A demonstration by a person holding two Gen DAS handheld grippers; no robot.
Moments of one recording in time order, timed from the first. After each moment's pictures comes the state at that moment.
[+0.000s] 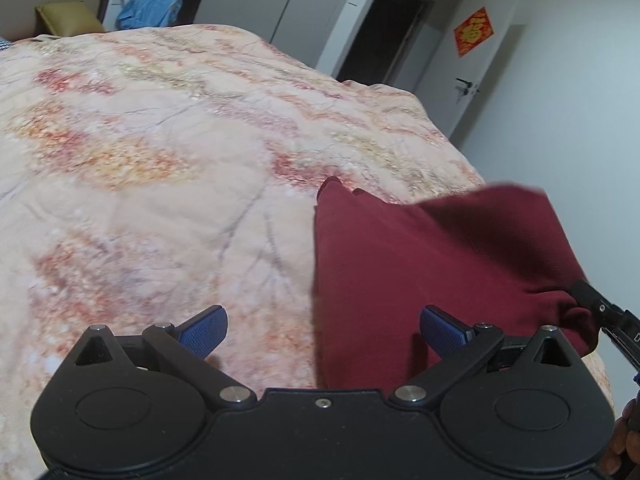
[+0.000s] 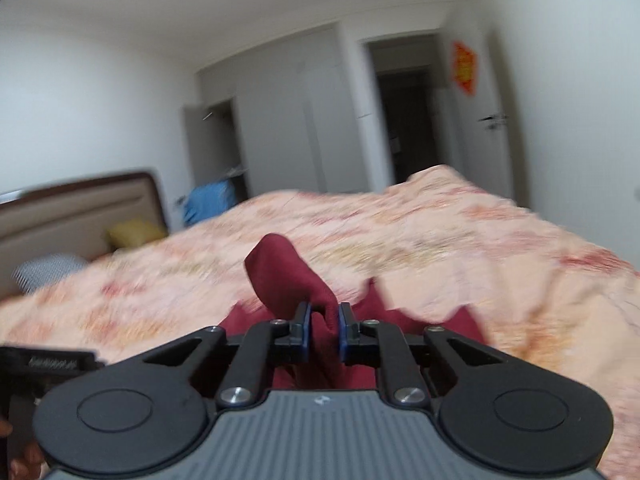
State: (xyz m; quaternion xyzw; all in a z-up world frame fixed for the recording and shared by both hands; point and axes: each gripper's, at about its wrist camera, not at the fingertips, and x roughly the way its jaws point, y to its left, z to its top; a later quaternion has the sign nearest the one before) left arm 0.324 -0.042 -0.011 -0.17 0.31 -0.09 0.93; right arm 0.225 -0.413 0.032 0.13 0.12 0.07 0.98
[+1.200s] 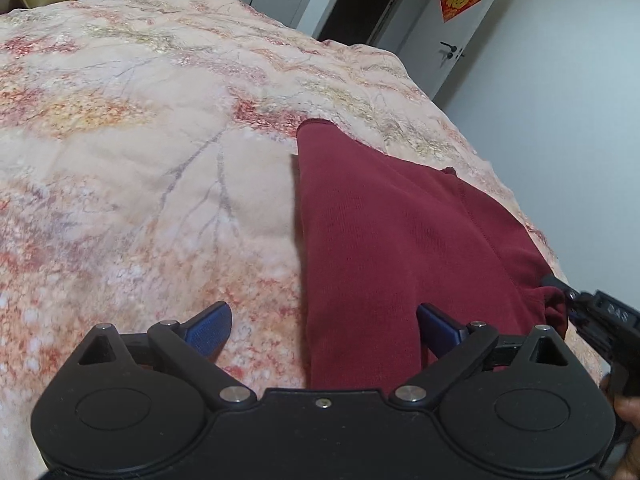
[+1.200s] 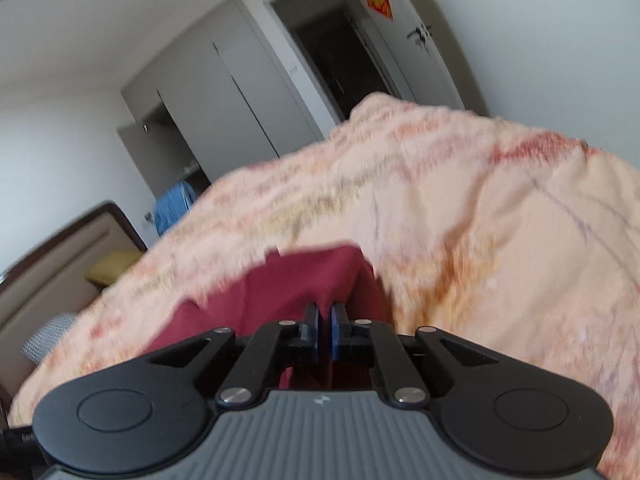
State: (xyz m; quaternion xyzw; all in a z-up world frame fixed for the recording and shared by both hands) left arm 0.336 -0.070 -0.038 -0.17 0.36 -0.13 0.91; right arm 0.262 -0.495 -0.009 0.24 0.22 0.07 0.94
